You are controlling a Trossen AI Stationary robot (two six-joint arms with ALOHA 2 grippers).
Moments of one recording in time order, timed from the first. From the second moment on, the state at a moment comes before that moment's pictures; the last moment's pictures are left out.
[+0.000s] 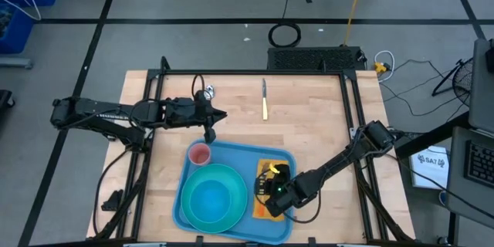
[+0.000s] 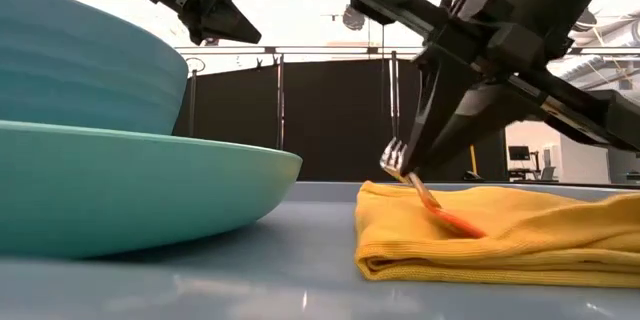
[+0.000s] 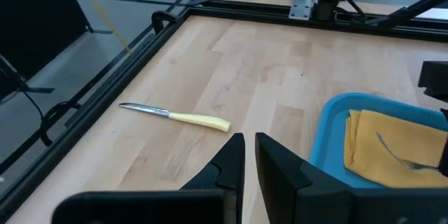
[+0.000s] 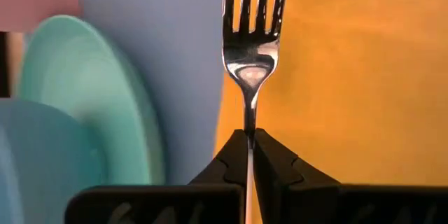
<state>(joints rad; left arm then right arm) 0.05 1.11 0.76 -0.09 -0.24 -0.09 0.56 1.96 1.26 -0.47 0.48 2.09</state>
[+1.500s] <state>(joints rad) 0.37 1.13 0.76 -0.33 -0.12 -0.32 0.45 1.44 1.26 -0.38 1.01 0.50</state>
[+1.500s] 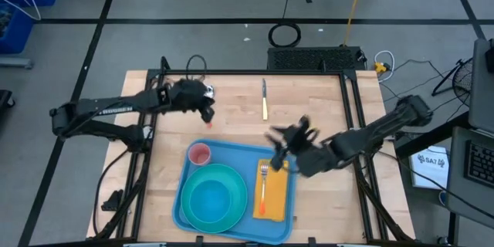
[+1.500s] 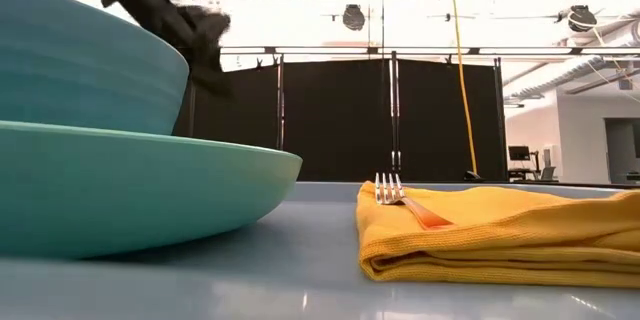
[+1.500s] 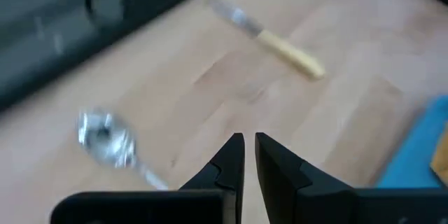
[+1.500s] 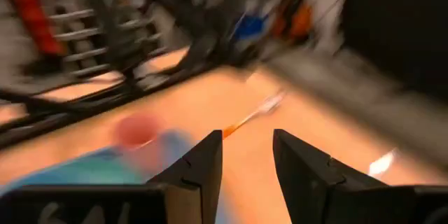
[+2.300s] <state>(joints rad) 0.54 1.52 1.00 -0.75 -0.01 -0.83 0.20 0.74 0.31 0.63 0.83 -0.25</state>
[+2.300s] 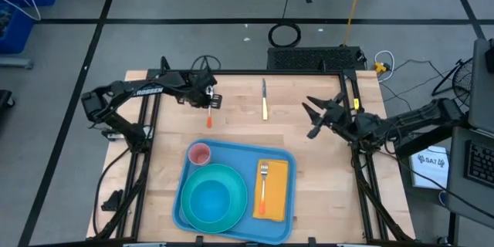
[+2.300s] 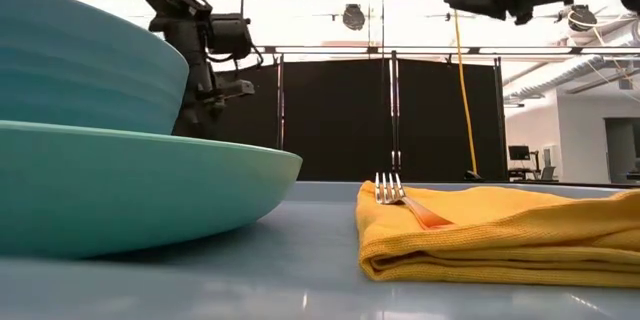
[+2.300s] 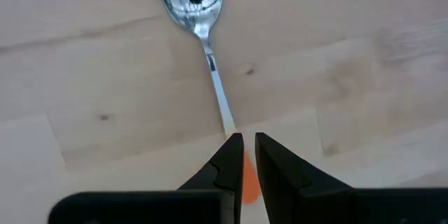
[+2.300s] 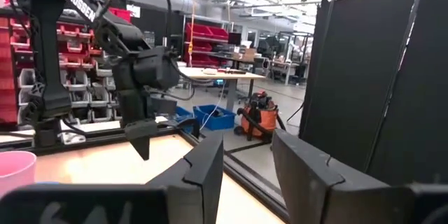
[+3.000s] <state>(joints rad) 0.54 1.78 1.08 -0.71 0.06 -0.80 0.20 0.73 0.27 0.68 0.76 -0.19</state>
